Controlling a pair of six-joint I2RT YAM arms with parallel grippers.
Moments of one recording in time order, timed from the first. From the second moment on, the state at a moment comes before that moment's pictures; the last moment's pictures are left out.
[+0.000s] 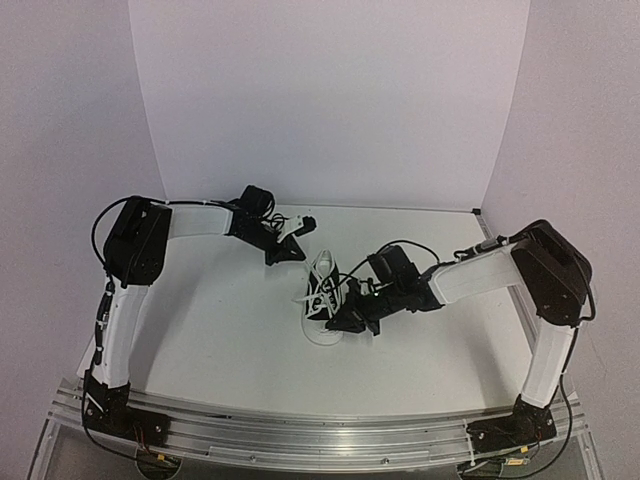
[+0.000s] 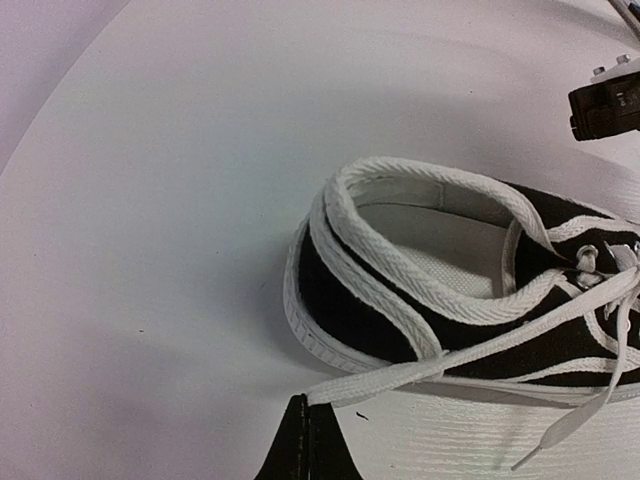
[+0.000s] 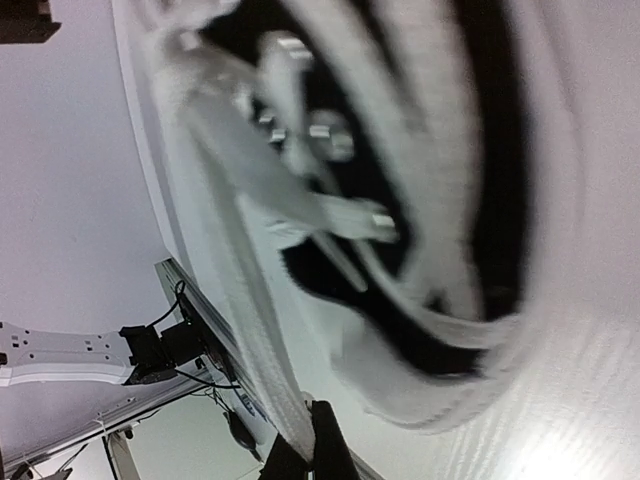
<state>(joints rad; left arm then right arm) -0.50 2.32 1.78 -0.35 0.65 0.73 0.76 1.91 1.02 0.07 -0.63 1.14</state>
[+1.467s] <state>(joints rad) -0.47 2.14 1.67 -0.54 0.72 0.78 0.76 1.82 1.33 -0.36 -0.33 0.84</state>
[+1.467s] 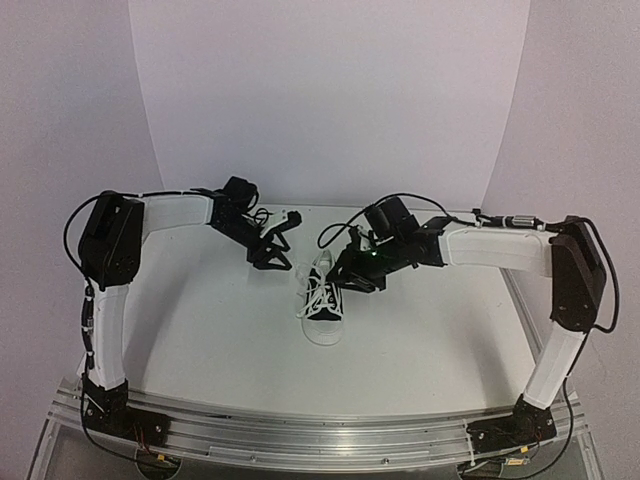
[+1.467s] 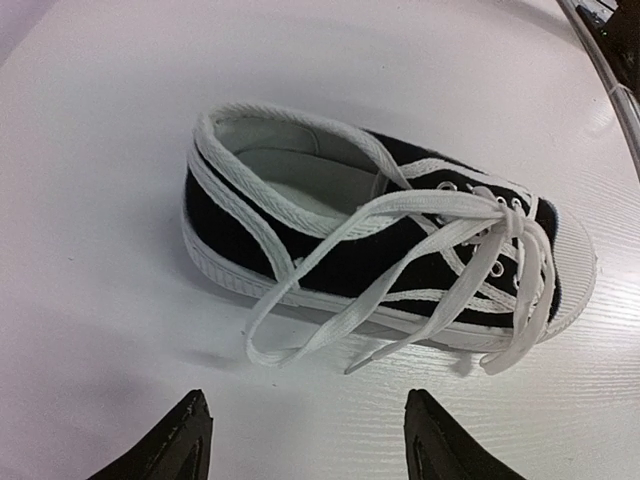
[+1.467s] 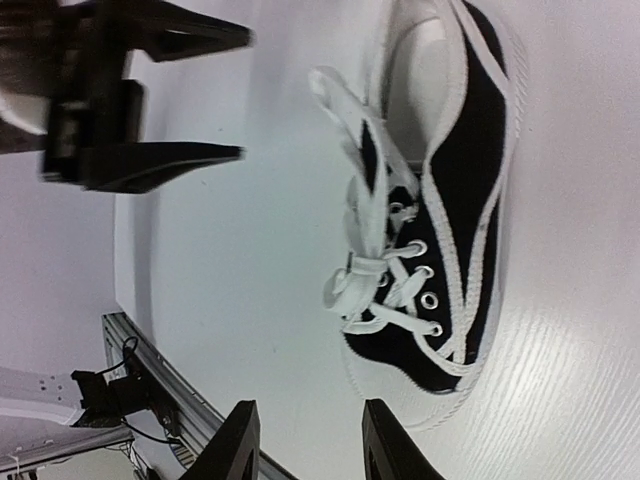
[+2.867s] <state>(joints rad) -0.66 2.07 1.28 -0.25 0.75 0.76 0.80 2.03 1.38 -0.33 -0.28 0.92</state>
